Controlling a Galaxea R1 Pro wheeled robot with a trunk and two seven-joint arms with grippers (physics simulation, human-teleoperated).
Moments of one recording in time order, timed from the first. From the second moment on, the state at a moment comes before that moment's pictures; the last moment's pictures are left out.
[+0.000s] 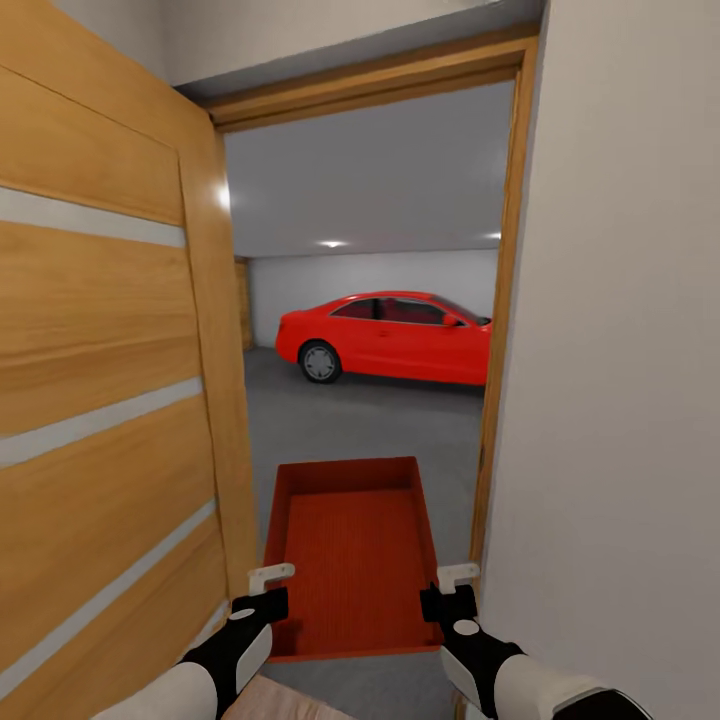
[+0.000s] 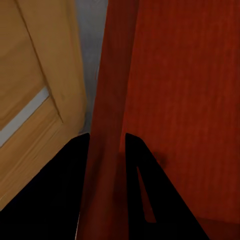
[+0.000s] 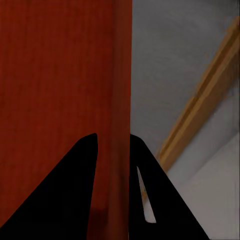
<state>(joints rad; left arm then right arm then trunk) -0.63 -0.12 0.01 -0.22 0.11 -0.02 0.22 -0.70 0.14 0.23 -0.02 -0.07 -0.25 -0.22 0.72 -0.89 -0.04</state>
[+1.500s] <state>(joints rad) -0.63 -0.12 0.01 -0.22 0.11 -0.02 0.22 -0.70 0.14 0.23 -0.02 -0.06 -0.25 -0.22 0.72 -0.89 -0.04</state>
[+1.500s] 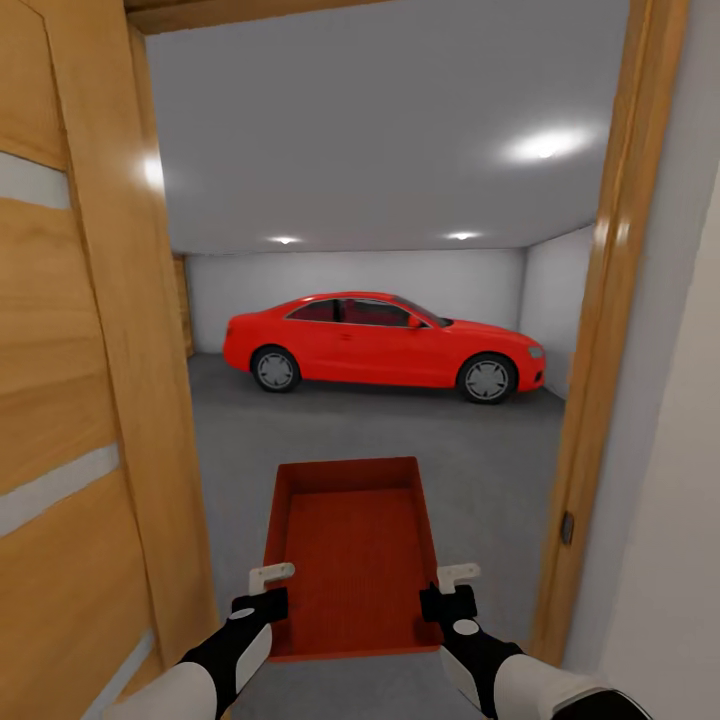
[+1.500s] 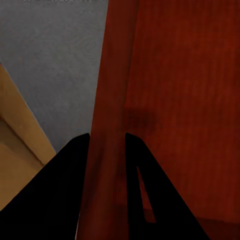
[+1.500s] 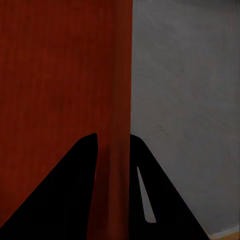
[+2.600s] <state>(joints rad) -0.63 -0.12 0.02 -0.21 0.12 -0.04 0.21 -0.70 0.14 0.25 -0.02 -0.06 -0.25 -0.23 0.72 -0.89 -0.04</state>
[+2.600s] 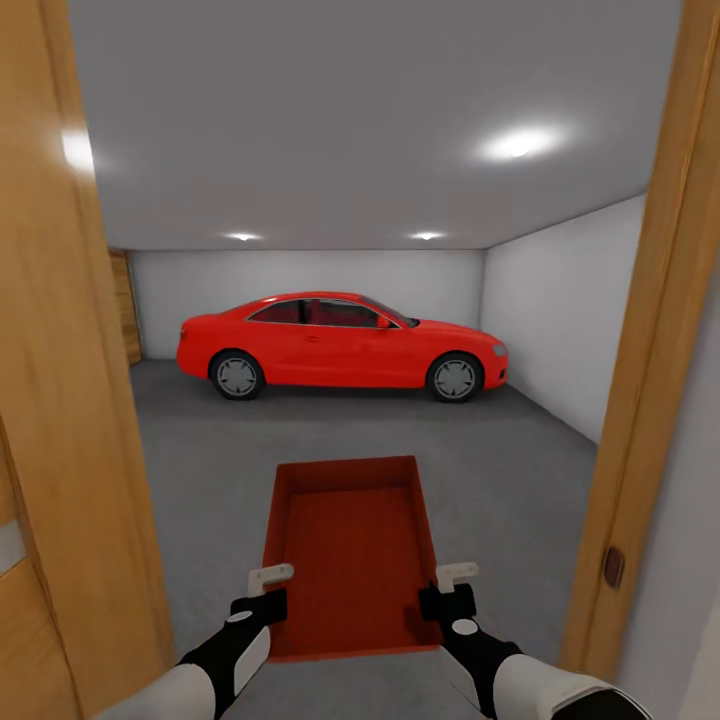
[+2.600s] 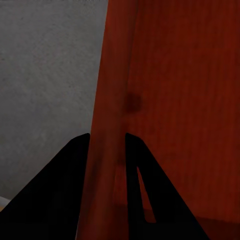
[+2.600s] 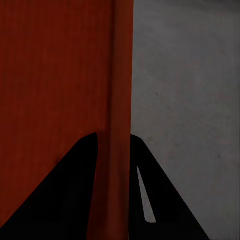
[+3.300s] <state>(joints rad) -0.63 -0.11 -0.07 -0.23 0.21 -0.01 0.23 -0.70 0.14 0.20 -0.02 -0.03 -0.25 -0.22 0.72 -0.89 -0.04</state>
